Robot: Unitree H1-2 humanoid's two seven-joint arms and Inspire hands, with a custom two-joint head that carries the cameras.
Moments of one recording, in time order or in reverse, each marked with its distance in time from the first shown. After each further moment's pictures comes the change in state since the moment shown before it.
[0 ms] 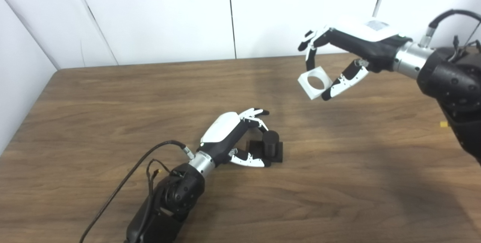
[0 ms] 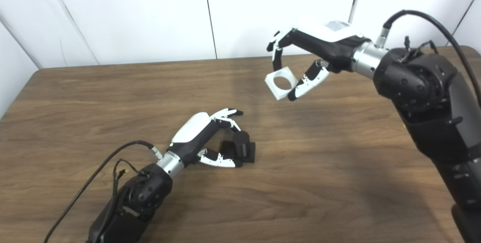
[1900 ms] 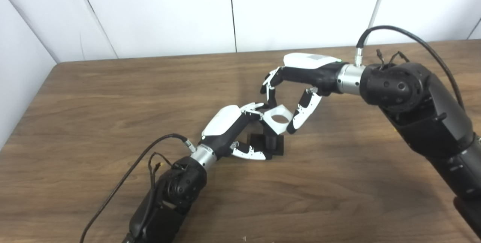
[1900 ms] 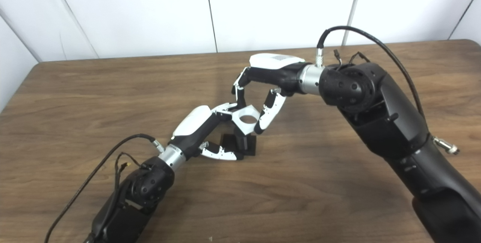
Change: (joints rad) left arm -0.002 -0.011 -0.003 -0.009 0.004 0.035 -0.010; right arm 0.000 0.131 0.186 0.113 -0.017 0.096 0.106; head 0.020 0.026
